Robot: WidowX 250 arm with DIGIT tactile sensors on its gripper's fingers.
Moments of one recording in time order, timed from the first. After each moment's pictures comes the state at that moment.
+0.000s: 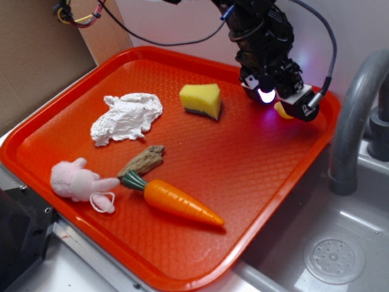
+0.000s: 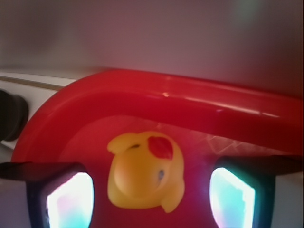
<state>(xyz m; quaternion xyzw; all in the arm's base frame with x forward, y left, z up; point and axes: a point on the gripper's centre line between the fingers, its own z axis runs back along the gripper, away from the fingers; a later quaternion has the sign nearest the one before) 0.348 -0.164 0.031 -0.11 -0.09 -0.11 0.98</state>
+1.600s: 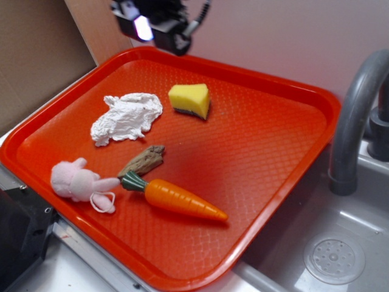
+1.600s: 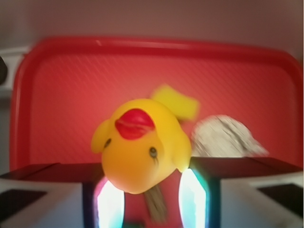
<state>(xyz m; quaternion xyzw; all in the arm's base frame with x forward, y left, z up) 0.249 -0.085 0.173 0.05 -0.03 0.01 1.00</state>
